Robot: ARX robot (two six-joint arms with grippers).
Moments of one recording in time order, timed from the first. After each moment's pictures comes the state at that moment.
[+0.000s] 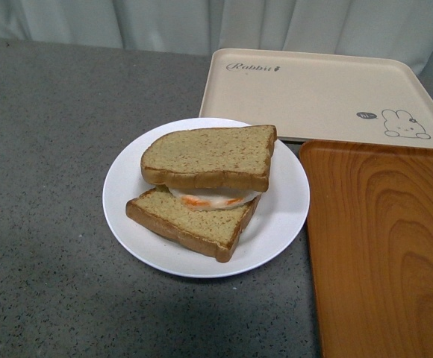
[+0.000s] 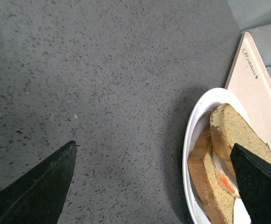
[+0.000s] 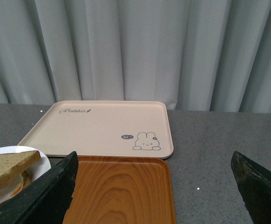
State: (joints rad) left arm -0.19 1.19 0.13 0.51 -0.11 -0.90; right arm 0.00 0.00 0.01 0.00 0.00 0.00
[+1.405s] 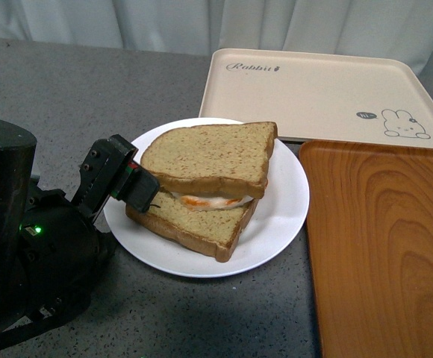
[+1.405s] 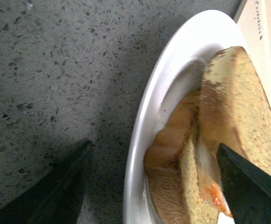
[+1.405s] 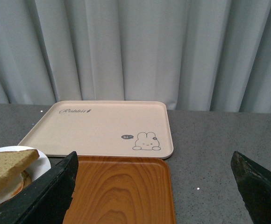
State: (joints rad) left arm -0.50 1.90 0.42 0.89 -0.18 -1.24; right arm 0.00 0.00 0.01 0.00 0.00 0.00
